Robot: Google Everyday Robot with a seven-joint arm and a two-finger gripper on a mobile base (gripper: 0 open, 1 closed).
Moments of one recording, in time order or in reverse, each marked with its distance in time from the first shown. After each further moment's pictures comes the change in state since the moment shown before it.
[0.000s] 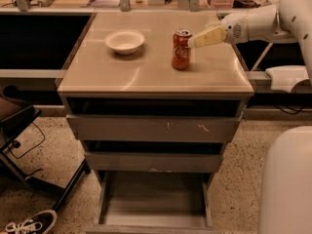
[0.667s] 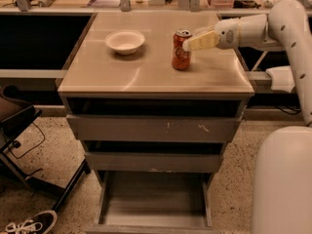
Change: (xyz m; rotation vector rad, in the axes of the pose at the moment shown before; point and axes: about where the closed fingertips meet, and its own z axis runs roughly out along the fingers) arm 0.005 0.011 0.023 -0.121 -0.070 0.031
